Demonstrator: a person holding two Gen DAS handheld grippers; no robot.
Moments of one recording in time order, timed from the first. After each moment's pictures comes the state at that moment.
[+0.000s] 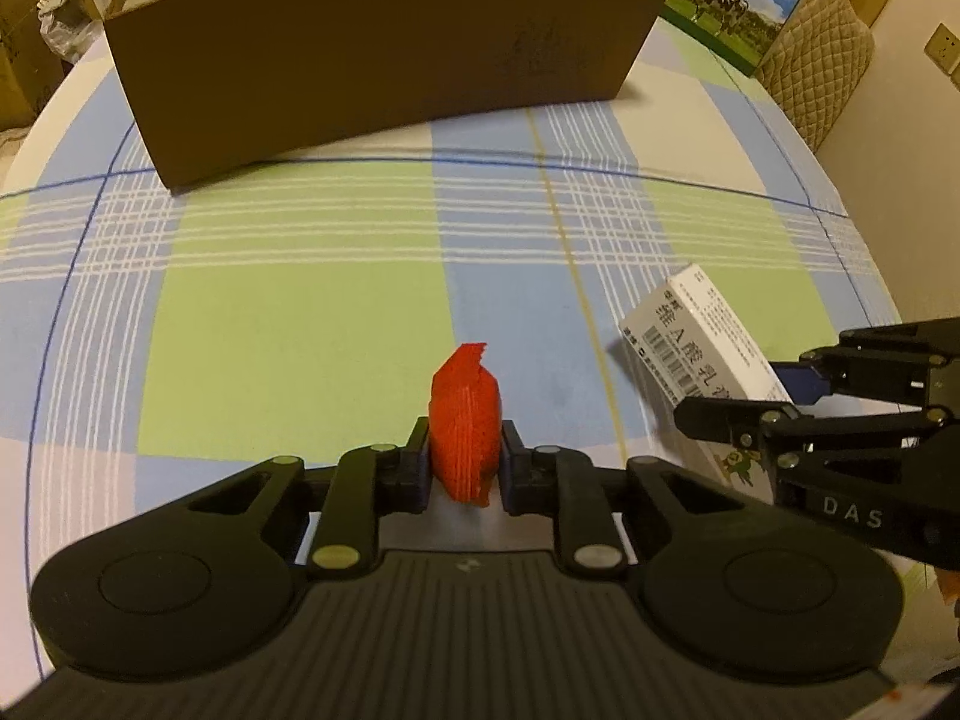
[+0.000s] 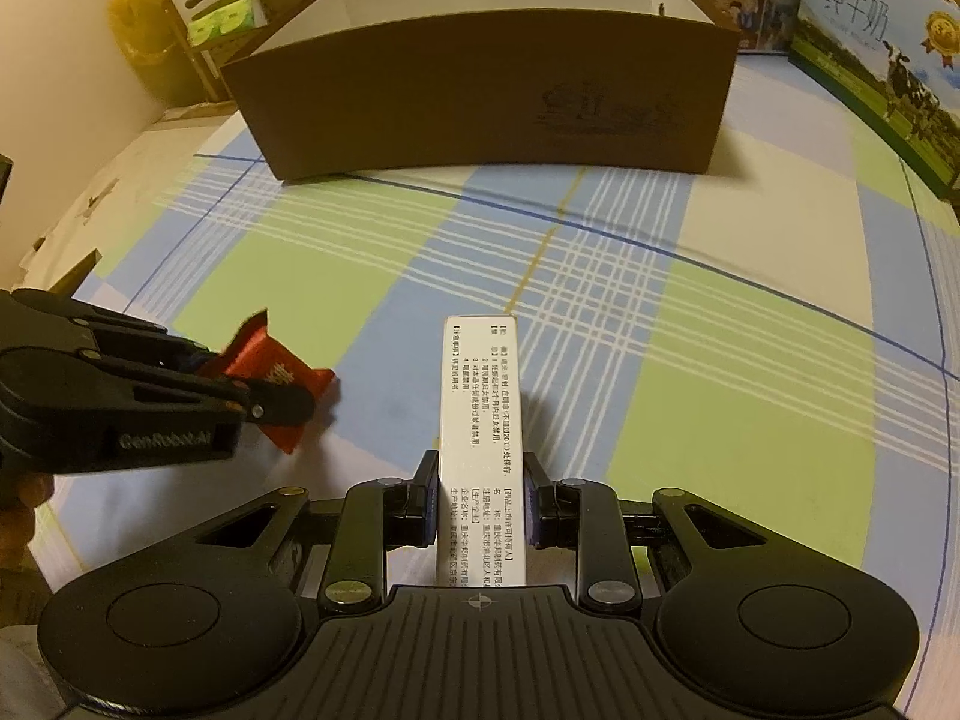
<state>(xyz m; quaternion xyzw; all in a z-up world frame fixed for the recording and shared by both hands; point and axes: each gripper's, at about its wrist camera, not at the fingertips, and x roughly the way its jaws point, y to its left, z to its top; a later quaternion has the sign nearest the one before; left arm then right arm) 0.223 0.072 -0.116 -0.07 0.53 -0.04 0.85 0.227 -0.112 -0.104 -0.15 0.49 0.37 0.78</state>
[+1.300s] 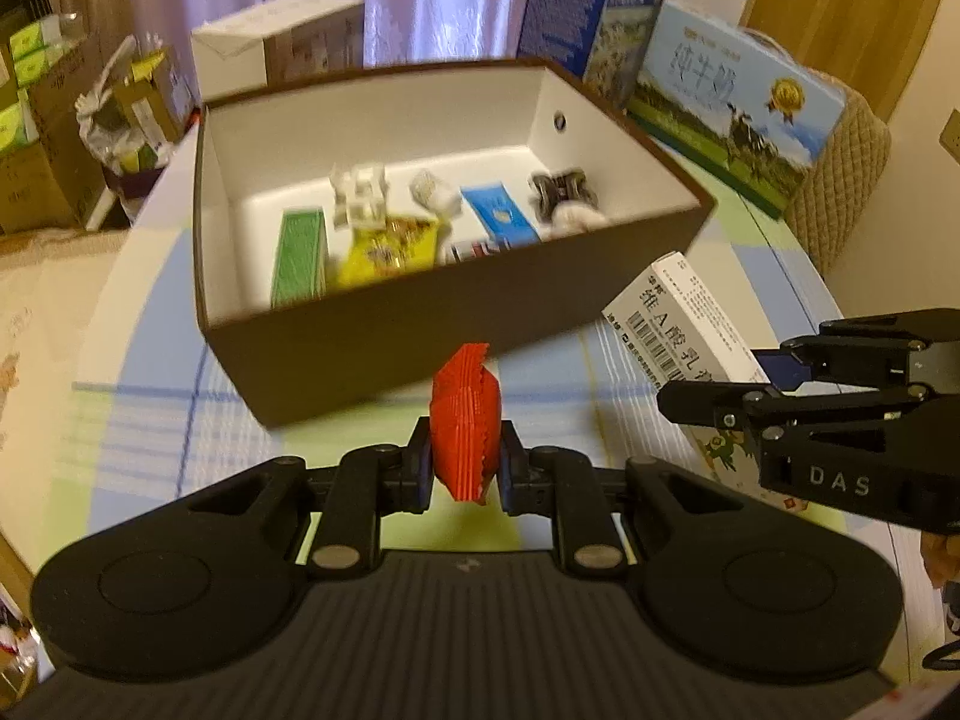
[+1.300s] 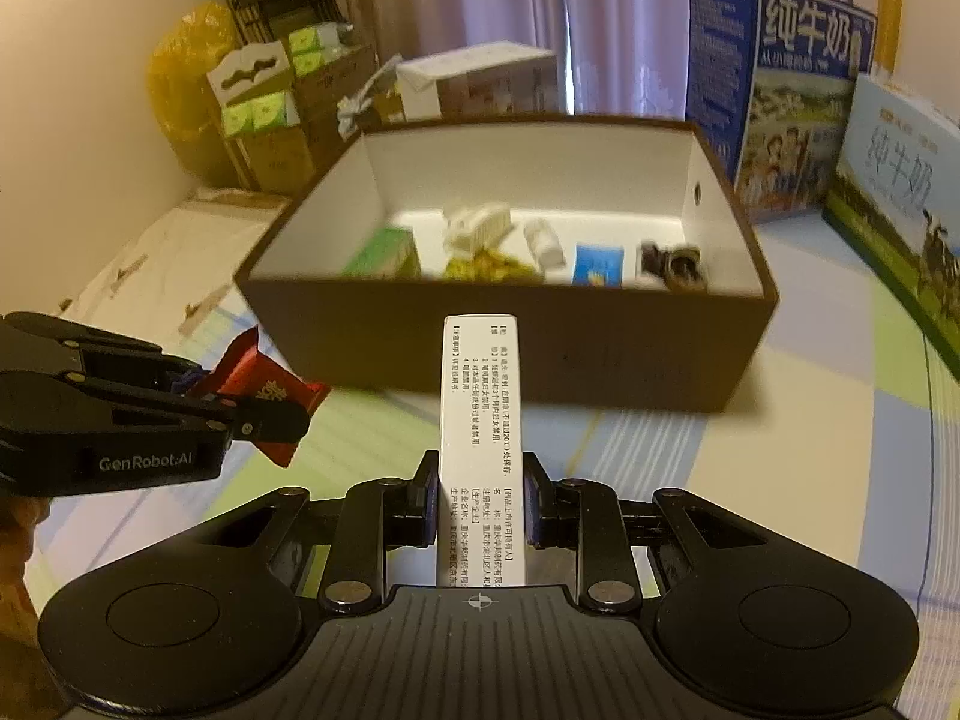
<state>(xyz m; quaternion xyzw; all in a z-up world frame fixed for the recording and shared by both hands) 0.290 0.110 -0.029 -0.05 0.45 -0.01 0.89 0.304 -0.047 -0.029 -0.12 0.41 0.42 0.80</state>
